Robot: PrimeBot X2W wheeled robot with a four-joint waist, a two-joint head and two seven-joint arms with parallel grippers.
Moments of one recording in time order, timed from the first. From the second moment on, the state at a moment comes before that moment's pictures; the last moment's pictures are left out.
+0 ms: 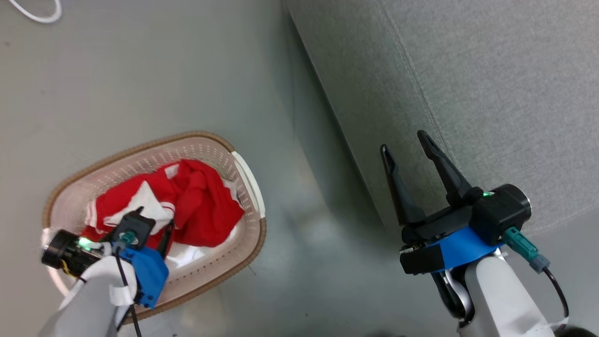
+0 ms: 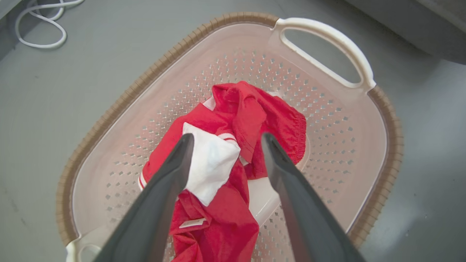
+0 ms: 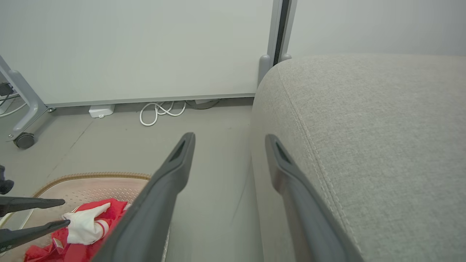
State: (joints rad) left arm -0.50 0.35 -0.51 0.88 -0.18 -0.13 -0.16; right arm -0.32 -0.05 0.21 0.16 0.11 0.13 -0.26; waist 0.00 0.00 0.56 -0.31
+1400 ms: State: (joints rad) left arm -0.78 0.55 -0.76 1.03 -0.12 -0.10 0.04; right arm -0.40 -0.05 0.29 0.10 0.25 0.13 -0.26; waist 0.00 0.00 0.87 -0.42
